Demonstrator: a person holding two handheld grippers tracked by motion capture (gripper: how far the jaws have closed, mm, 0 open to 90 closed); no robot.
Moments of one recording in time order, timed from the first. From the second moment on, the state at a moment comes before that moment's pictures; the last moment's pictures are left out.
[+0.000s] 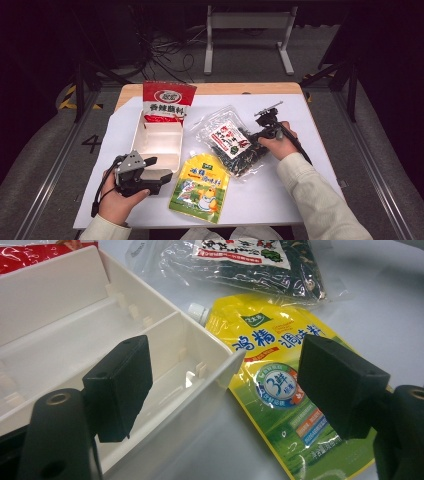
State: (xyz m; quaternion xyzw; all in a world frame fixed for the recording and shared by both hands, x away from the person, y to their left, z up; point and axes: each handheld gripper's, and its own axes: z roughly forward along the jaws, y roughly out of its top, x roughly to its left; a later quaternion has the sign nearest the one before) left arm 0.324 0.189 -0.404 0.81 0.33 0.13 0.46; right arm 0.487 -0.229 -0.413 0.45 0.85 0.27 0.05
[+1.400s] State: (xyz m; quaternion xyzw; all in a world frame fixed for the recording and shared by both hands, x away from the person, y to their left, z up) left arm 0.348 0.077 -0.404 0.78 0.29 0.04 0.56; right arm 0.346 -0.250 -0.324 0.32 0.78 0.50 0.20
